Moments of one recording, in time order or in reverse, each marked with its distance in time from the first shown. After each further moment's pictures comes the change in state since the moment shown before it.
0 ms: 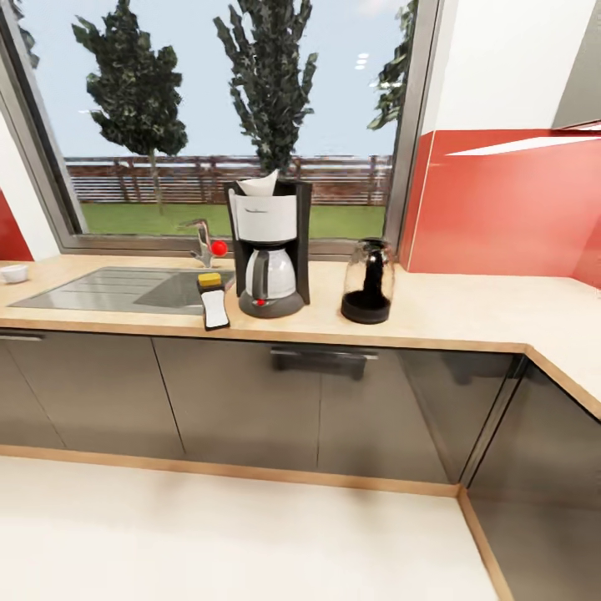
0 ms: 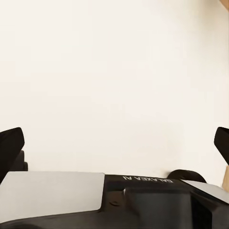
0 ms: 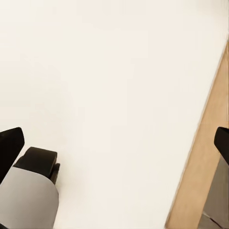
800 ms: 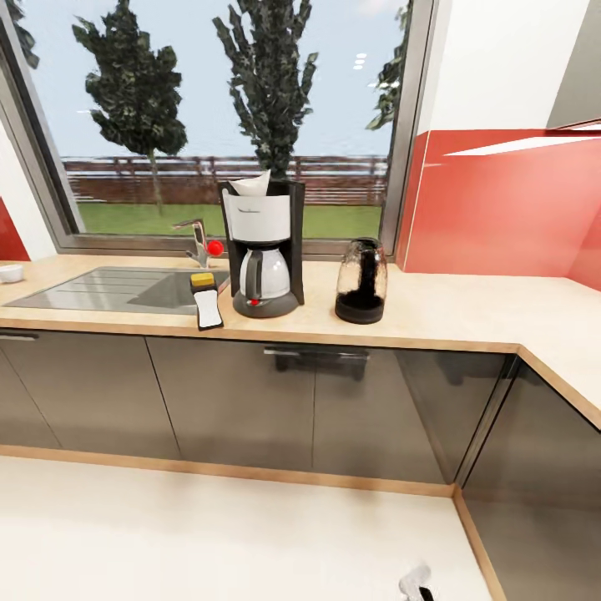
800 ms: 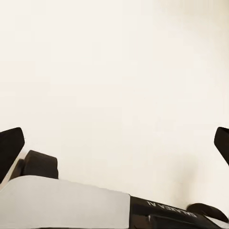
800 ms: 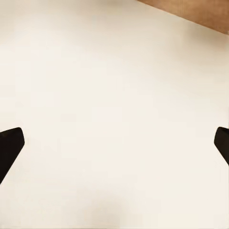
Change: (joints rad) left arm 0.000 0.009 0.125 -0.003 0.002 -0.006 0.124; right arm -0.257 0.098 -0.004 -0.001 0.001 0.007 0.328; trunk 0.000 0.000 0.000
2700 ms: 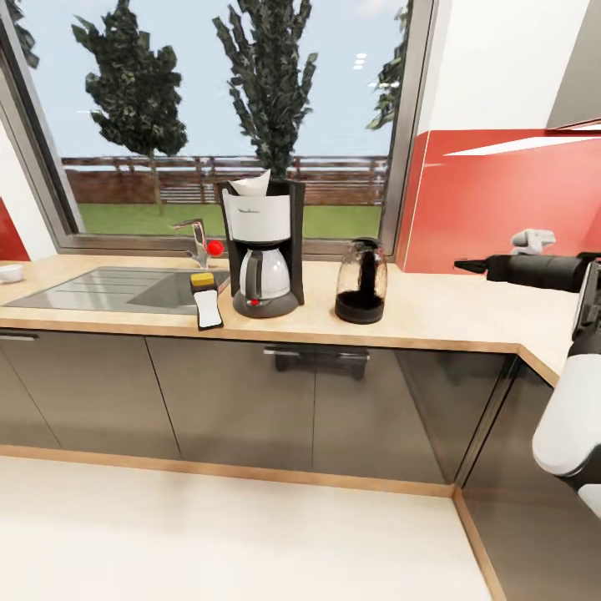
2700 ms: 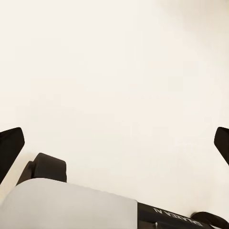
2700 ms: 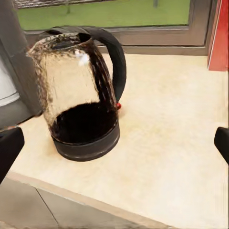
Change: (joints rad) left arm 0.000 0.014 0.031 0.003 0.002 0.000 0.010; right arm -0.773 -0.199 0.383 -1.157 -0.564 1.207 0.797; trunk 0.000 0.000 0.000
